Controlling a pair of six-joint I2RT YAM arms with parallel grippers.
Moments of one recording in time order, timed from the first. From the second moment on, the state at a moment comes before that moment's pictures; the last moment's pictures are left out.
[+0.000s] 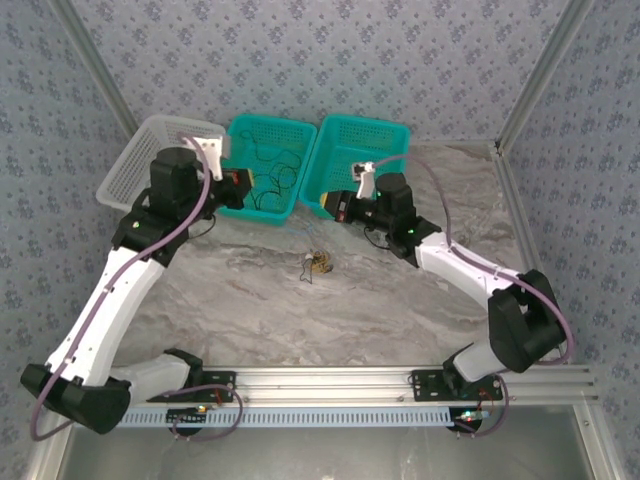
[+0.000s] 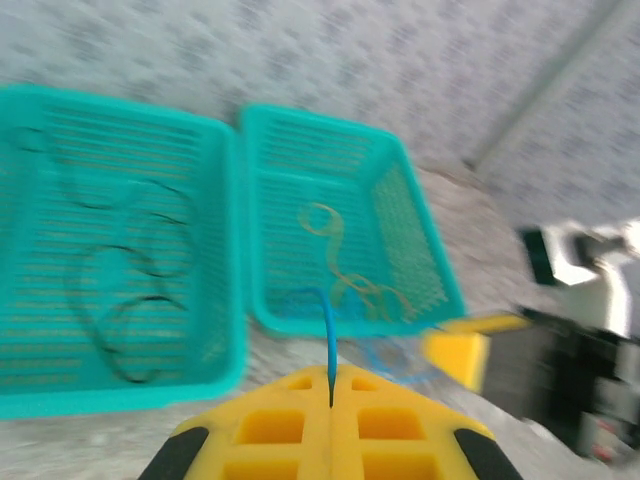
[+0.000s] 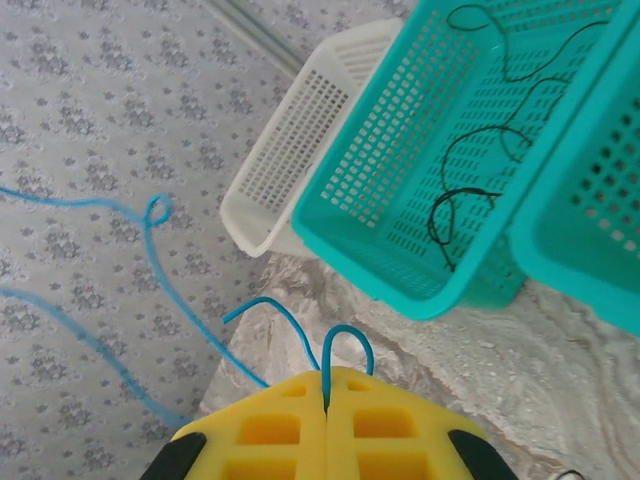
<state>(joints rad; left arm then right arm) -0.41 1.12 1.34 -0.59 0.09 -0.35 0.54 1.46 0.98 0.22 -0.41 0.73</state>
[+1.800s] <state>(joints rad) 0.13 1.33 1.49 -0.29 -0.06 -0.50 0.46 1.27 0.85 -0.03 -0.20 0.61</state>
